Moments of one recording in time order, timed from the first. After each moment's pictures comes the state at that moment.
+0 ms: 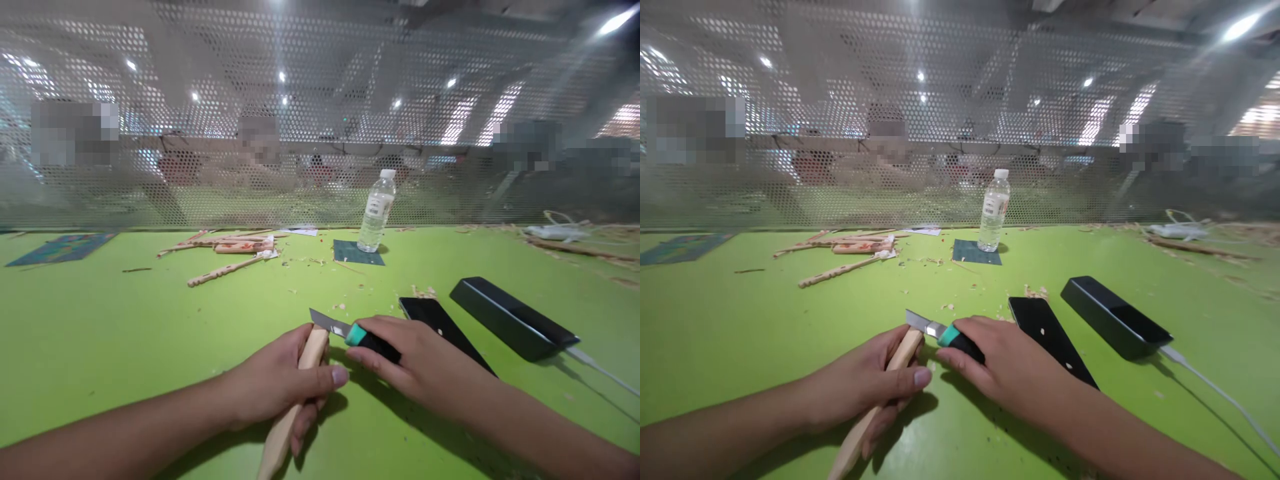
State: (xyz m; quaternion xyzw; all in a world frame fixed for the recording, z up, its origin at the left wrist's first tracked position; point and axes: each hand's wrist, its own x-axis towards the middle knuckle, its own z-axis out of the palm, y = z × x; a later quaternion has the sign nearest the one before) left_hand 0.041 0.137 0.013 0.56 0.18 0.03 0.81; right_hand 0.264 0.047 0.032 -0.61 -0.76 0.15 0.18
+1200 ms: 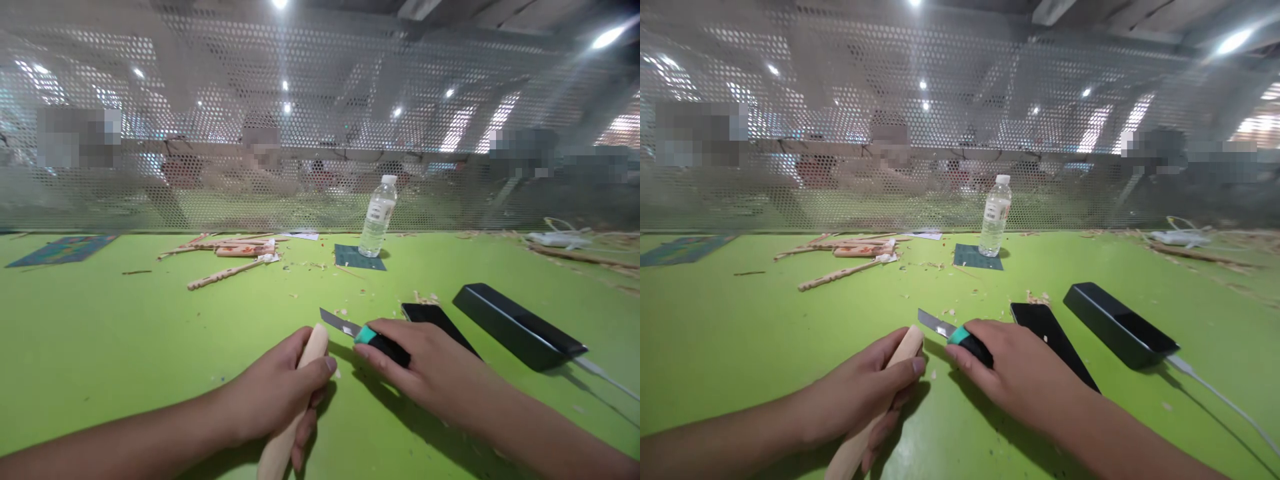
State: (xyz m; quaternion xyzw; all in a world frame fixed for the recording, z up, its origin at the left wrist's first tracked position) left_hand 0.046 0.128 0.010 0.58 0.27 0.07 0.76; right_hand 0.266 0.045 0.036 -0.67 -0.72 0.12 0.14
